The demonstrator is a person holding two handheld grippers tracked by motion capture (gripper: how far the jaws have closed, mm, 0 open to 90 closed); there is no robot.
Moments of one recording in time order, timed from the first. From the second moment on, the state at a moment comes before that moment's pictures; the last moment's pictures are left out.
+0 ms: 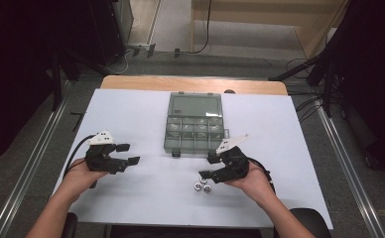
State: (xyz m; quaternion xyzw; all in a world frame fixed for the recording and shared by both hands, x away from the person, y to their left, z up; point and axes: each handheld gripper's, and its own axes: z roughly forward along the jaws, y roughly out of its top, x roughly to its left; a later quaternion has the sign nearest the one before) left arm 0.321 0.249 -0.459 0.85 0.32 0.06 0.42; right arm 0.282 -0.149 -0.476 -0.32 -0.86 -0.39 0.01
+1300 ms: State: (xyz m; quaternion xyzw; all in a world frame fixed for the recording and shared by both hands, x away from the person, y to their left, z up) left arm 0.330 0.246 -0.458 0.85 0.32 0.06 0.42; right arm 0.273 -0.131 -0.503 -0.28 -0.90 -0.32 -0.03
